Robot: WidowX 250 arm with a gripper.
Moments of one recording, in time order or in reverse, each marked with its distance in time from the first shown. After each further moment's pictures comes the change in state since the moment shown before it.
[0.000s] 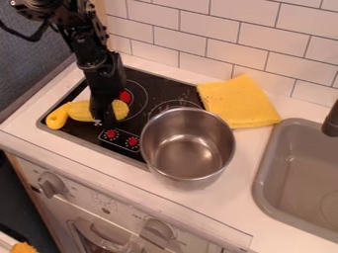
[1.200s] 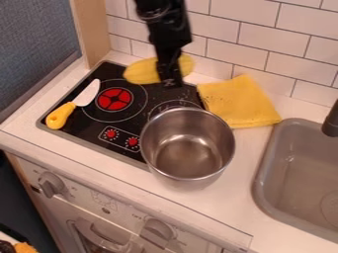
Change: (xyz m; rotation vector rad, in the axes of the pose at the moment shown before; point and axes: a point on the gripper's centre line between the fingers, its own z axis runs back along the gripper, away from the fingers) arm 0.116 0.008 0.073 0.143 -0.149 0.064
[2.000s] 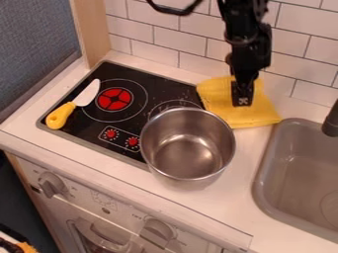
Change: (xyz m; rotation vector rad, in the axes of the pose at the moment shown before) arm 0.081 -0.002 -0.077 -0.073 0.025 -0.115
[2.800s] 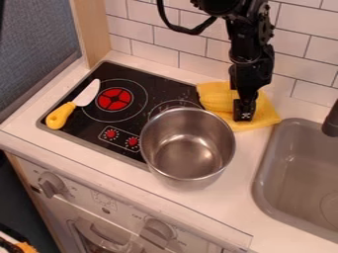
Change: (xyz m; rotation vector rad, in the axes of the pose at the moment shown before) arm -0.005 -0.001 -0.025 0.020 0.064 0.050
